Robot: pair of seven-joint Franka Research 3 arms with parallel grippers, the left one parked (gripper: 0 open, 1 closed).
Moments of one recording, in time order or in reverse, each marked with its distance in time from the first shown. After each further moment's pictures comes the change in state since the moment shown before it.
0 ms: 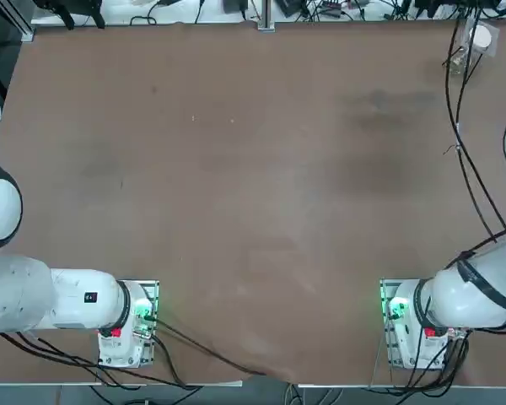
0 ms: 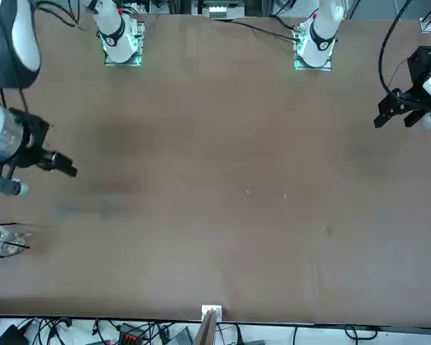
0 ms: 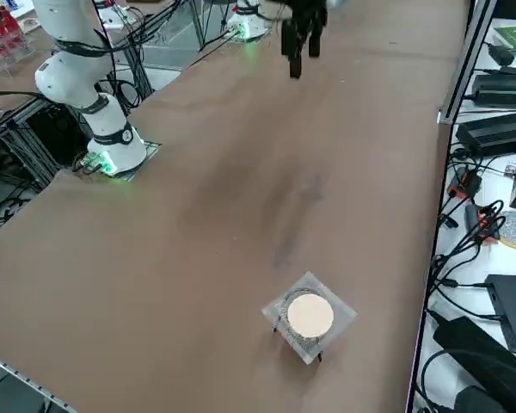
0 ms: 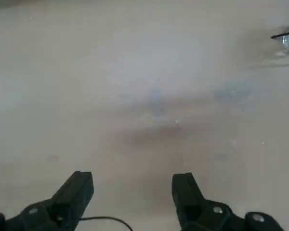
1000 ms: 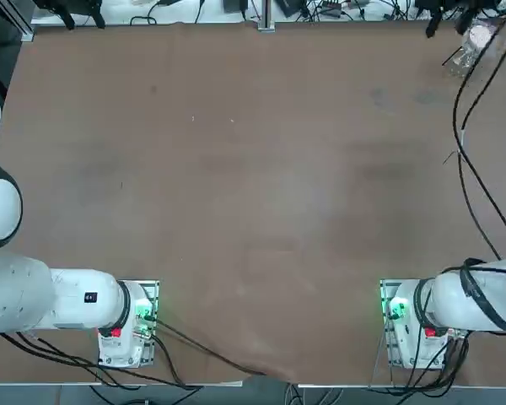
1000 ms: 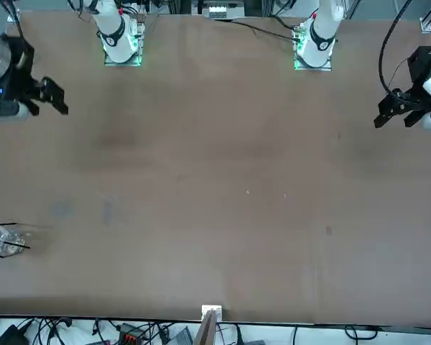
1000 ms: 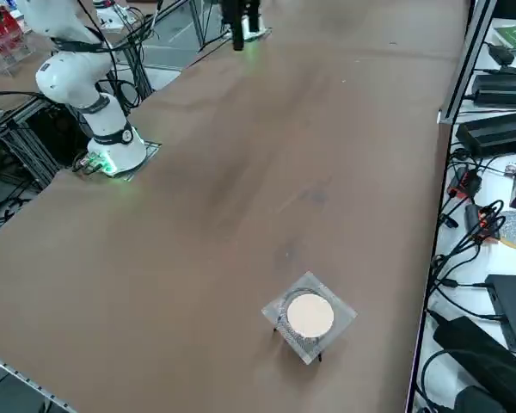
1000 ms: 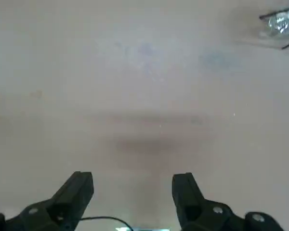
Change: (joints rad) arm 0.049 -0.390 -0.084 -0.386 -0.012 -0.038 -0.206
